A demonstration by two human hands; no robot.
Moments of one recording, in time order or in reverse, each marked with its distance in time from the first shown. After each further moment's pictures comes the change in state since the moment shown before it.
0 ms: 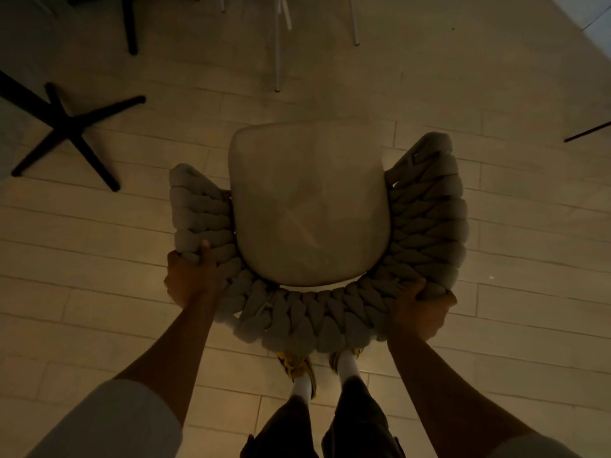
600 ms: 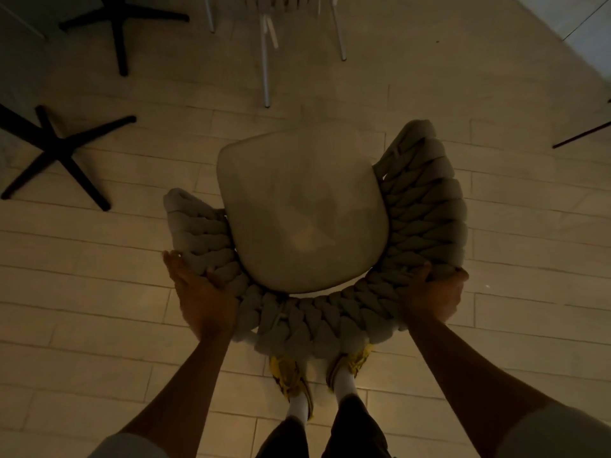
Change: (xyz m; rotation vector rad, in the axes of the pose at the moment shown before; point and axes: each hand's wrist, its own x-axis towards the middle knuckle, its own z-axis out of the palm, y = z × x) left_hand -0.046 0.013 0.025 -0.015 0.007 0.402; right_hand 0.068 -0.051 0.005 -0.109 -0.011 -0.170
